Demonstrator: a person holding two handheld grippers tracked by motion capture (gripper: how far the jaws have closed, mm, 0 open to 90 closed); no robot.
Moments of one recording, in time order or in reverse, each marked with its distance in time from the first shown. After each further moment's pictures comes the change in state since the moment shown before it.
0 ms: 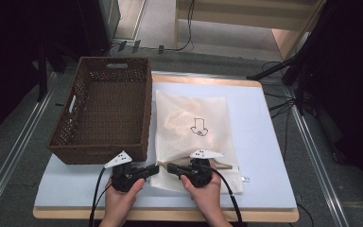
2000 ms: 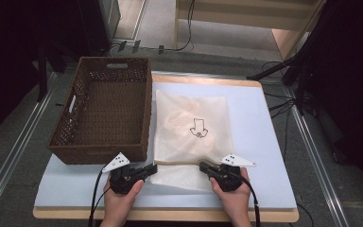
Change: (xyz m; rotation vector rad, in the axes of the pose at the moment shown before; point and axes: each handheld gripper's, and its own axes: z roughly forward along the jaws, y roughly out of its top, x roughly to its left) left arm -0.002 -0.004 -0.005 -0.046 0.035 0.025; right arm -0.043 -0.021 -0.065 -0.067 -0.261 -0.080
